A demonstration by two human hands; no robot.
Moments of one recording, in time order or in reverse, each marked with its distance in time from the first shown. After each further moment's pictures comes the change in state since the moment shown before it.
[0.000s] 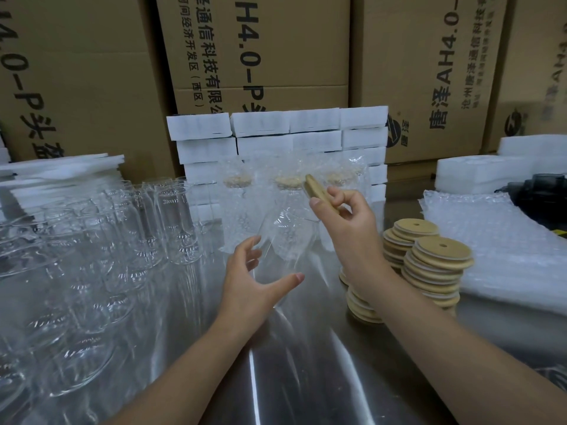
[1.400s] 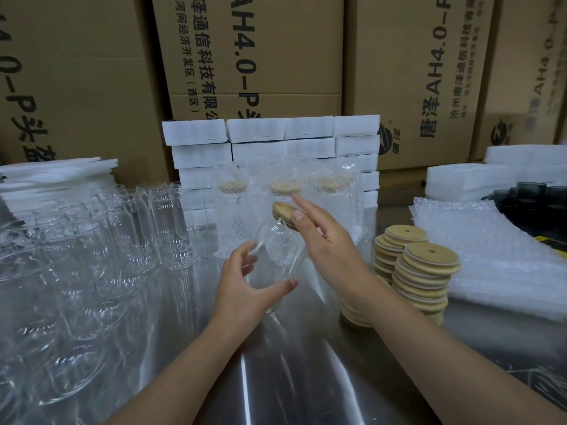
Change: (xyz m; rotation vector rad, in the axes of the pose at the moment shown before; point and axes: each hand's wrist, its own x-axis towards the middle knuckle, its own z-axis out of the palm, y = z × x) left_hand 0.002 0.001 -0.001 -0.014 -0.021 -0.014; right_hand -0.012 -0.004 0.004 -0.343 -0.283 -0.070
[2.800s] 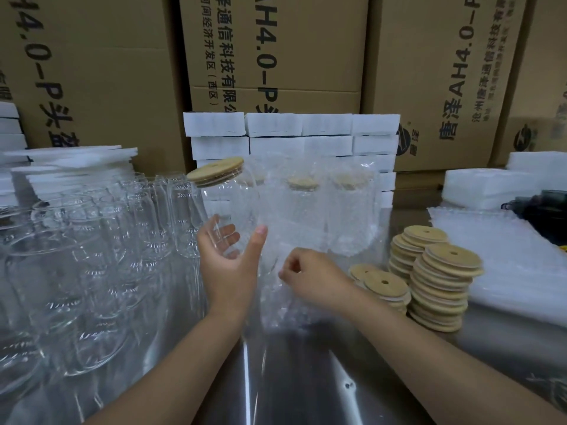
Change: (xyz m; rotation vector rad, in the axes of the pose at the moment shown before) left_hand 0.002 0.025 -0.014 -0.269 0.442 0.082; right_hand -0.002 0.019 0.039 -0.554 -0.364 0.220
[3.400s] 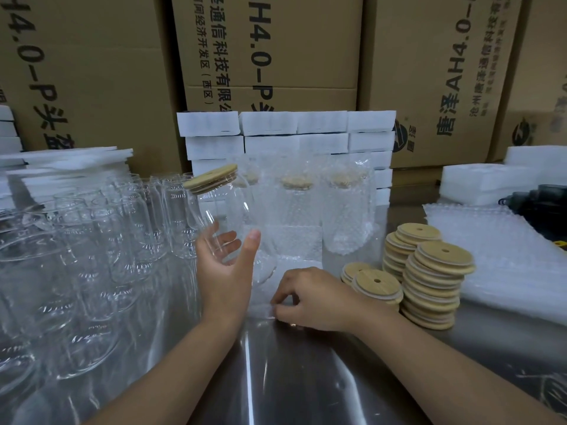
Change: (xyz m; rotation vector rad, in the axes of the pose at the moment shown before) left_hand -0.007 -0.003 0.002 -0.010 -0.023 0.009; right_hand -0.024 0.016 -0.004 -0.209 -0.149 -0.344
